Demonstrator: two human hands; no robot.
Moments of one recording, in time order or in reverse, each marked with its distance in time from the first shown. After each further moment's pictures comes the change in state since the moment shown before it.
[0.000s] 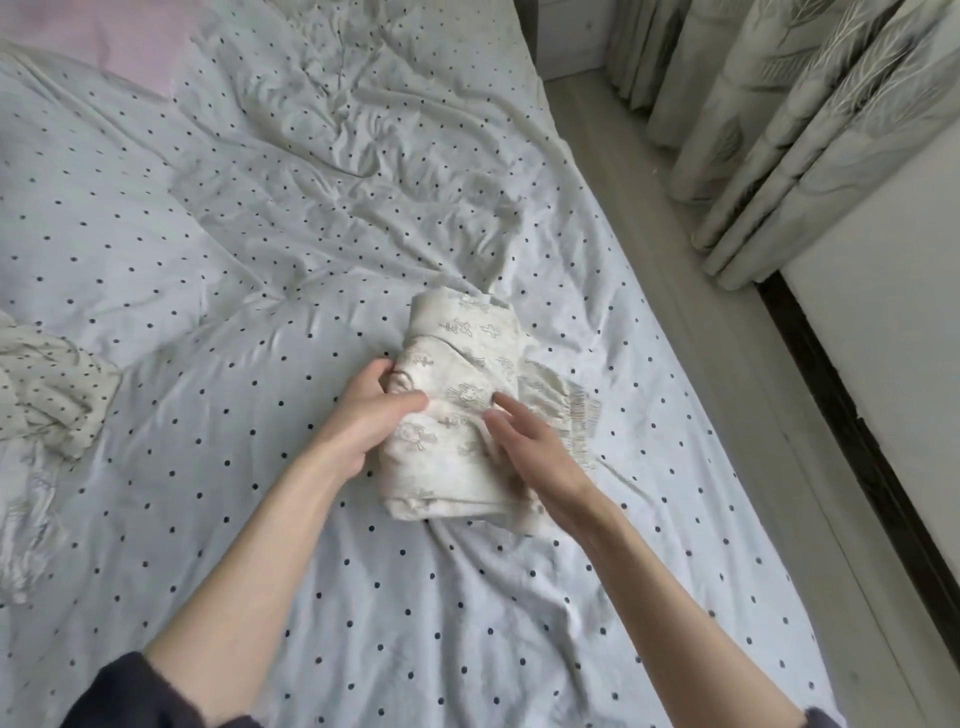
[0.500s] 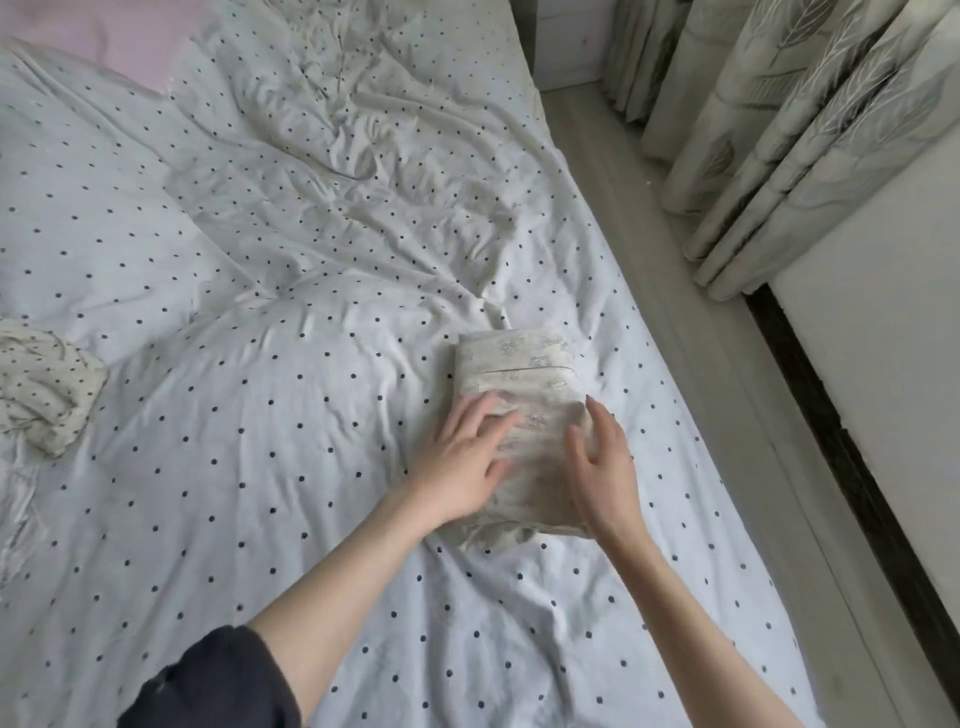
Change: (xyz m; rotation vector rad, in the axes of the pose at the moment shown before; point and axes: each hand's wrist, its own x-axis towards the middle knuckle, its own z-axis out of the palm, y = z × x) left_hand -0.016 -0.035 0.071 0.950 -0.273 0.589; right_hand -0.017 0.033 -0.040 -0.267 0.489 -0.099
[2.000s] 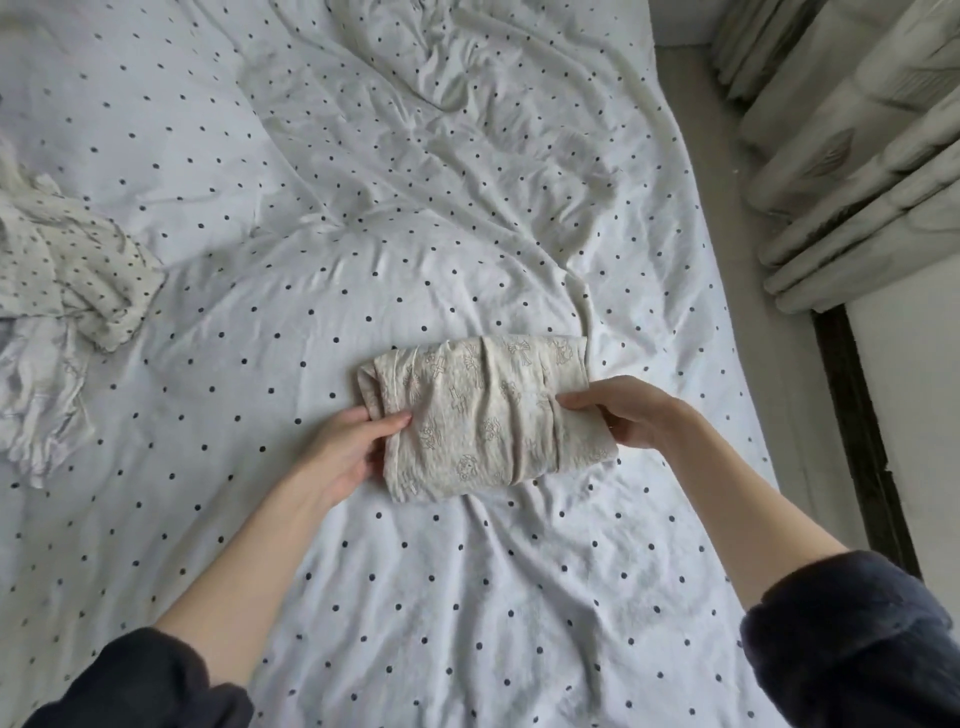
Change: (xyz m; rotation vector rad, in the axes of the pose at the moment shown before) left_hand -0.062 -0.133 0.008 -1.592 0.276 -0.823; right_hand 0.098 -0.029 0.045 0.178 -0.667 0.594
